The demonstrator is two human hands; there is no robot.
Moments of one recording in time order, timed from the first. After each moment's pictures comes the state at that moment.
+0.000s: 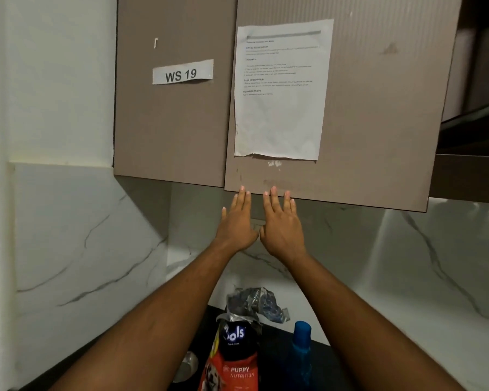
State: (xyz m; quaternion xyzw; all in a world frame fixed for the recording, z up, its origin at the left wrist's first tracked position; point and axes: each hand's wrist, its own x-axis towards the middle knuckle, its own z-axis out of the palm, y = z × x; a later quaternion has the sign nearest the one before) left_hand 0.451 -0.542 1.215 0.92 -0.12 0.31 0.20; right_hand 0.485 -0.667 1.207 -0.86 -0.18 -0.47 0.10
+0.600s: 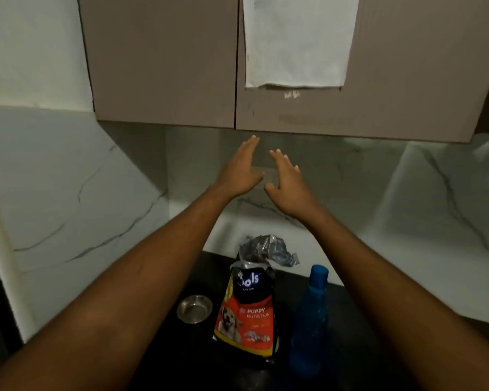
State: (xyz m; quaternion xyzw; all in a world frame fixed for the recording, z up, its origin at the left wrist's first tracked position) left_hand 0.487 -0.512 1.198 0.88 -0.21 0.28 0.33; right_hand 0.463 -0.662 1.184 -0.90 -0.23 -0.29 0.25
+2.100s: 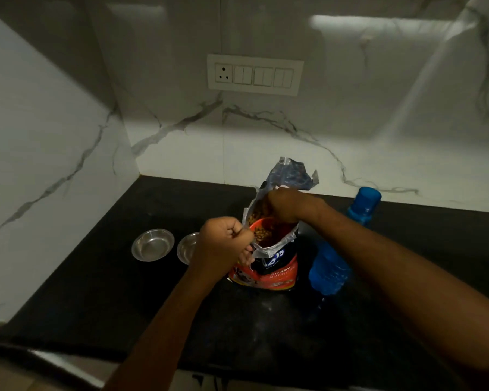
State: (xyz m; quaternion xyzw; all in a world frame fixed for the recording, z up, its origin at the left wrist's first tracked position) left_hand 0.415 -0.439 0.975 0.78 -0.09 0.01 0.62; right_hand 0.510 -0.618 1.001 -0.98 -0.17 0.11 -0.03
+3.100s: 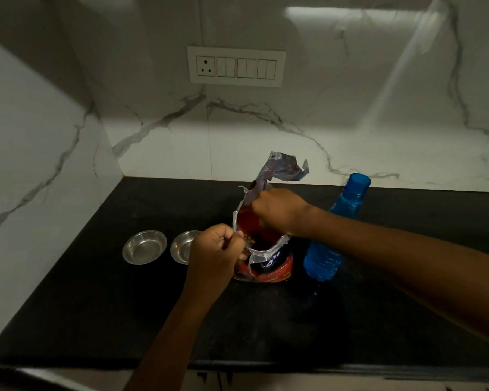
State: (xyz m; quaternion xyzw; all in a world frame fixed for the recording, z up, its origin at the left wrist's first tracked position) left_hand 0.393 -0.431 0.962 0.78 -0.09 0.07 0.62; right_hand 0.454 -0.595 1.011 -0.96 -0.25 -0.01 -0.11
